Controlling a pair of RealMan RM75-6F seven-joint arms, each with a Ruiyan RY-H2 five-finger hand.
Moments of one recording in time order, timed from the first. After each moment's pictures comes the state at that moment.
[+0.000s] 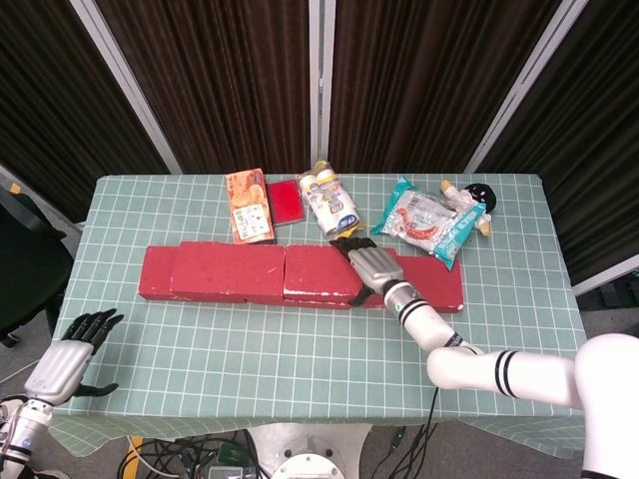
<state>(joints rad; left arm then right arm) -0.17 -1.14 0.11 -1.51 1.61 1.30 -0.16 1.14 -1.42 0.12 -1.55 -0.56 0.71 -0.25</state>
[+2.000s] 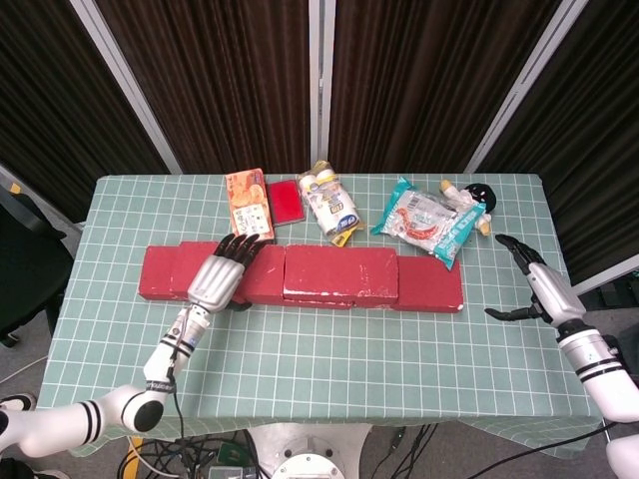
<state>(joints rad) -0.67 -1.61 -0.24 -1.45 1.22 1.01 0.36 0.46 -0.98 0.09 -1.59 -1.40 1.01 0.63</state>
